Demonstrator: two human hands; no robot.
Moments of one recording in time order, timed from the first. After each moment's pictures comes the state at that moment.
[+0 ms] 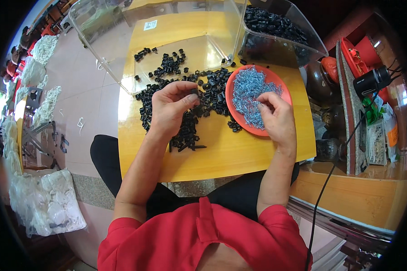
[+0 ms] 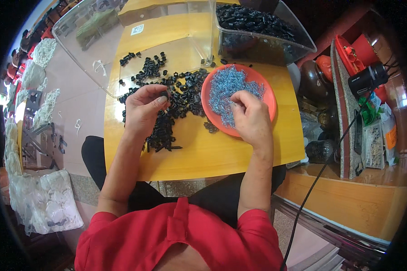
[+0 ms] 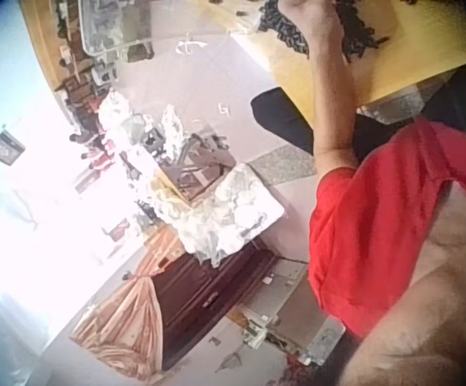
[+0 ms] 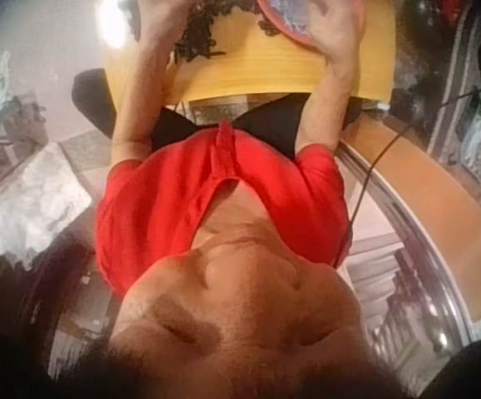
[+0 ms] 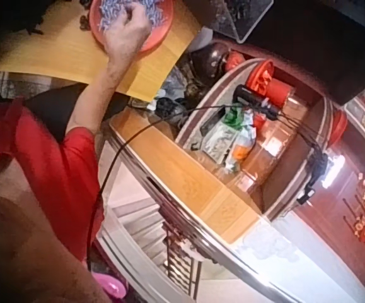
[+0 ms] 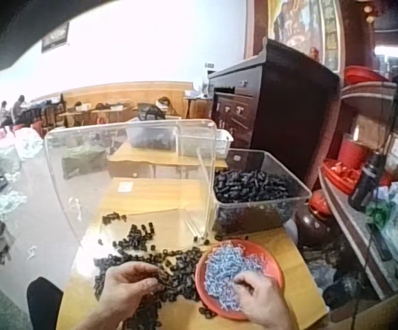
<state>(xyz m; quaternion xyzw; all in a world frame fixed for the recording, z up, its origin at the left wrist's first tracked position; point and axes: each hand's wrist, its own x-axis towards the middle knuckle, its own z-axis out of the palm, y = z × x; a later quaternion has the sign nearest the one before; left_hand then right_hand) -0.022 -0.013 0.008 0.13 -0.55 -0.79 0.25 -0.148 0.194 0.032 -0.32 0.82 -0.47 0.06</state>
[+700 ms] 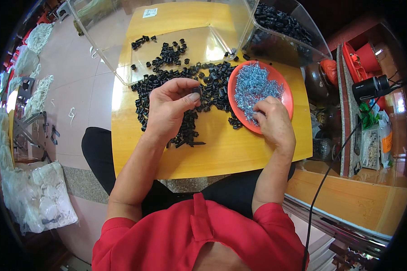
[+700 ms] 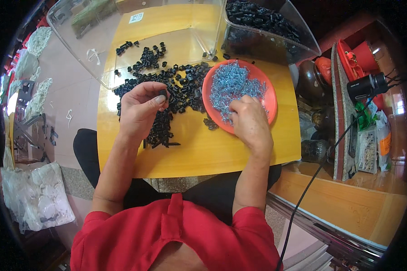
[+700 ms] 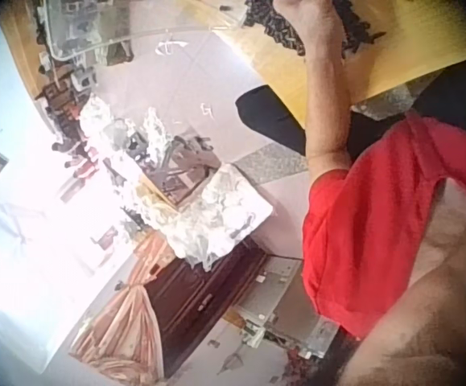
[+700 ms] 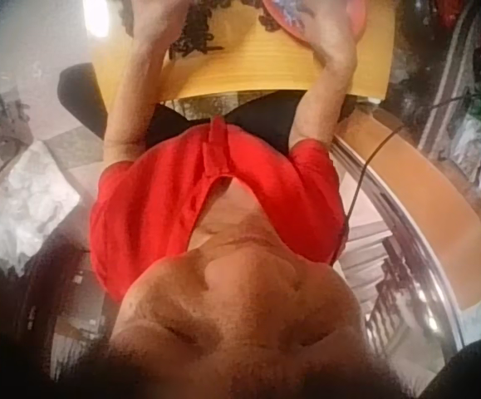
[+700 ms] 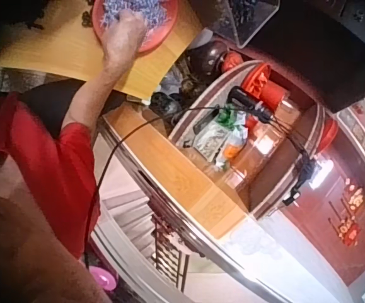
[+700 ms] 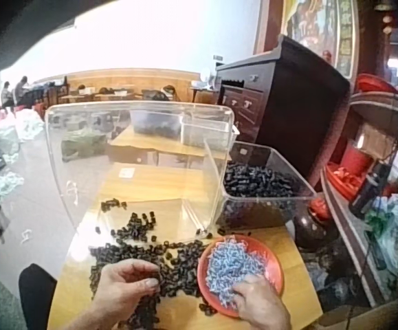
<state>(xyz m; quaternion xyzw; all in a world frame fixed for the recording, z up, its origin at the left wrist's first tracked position) -0.011 -0.010 0.007 0.12 -0.49 -0.83 0.22 -0.145 0.194 0.031 -0.43 0.88 -0.19 0.01</state>
